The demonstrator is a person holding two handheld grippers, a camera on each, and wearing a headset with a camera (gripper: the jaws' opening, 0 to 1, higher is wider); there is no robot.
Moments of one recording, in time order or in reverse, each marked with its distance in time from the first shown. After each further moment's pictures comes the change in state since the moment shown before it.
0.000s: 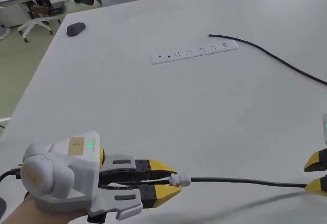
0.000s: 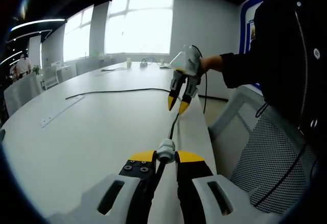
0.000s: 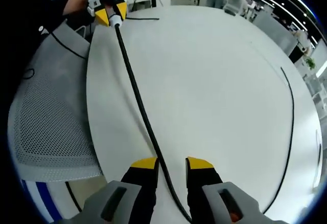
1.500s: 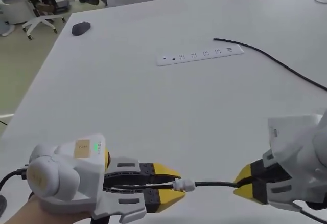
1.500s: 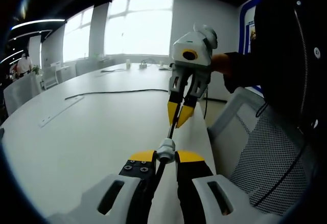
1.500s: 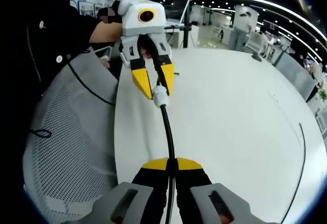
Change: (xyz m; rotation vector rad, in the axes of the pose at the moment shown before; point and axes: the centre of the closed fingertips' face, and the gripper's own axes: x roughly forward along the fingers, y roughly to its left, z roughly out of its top) left arm -0.004 0.002 -0.002 -0.005 -0.012 -0.001; right arm 0.011 0.053 0.100 -0.112 -0.227 0.110
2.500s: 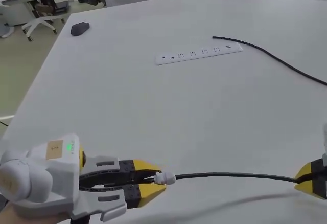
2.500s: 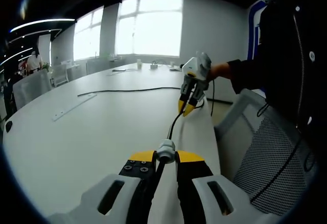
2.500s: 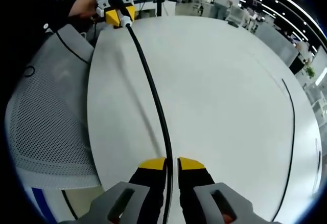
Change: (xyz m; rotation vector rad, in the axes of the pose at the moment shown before) left arm -0.024 0.012 -0.003 -0.029 -0.011 0.084; right arm -0.024 -0.040 -0.101 0.086 0.168 -0.129
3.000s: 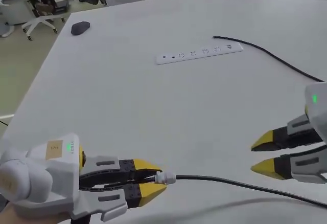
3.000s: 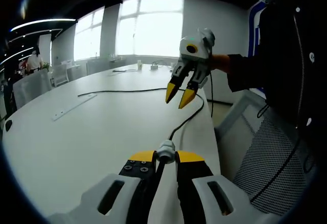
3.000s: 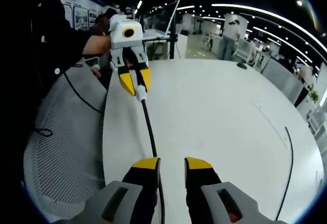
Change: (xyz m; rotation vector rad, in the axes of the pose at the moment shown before) left arm -0.001 0.001 -0.001 -0.005 -0.008 -0.003; right arm -0.027 0.024 0.136 -0.106 -0.309 0.080
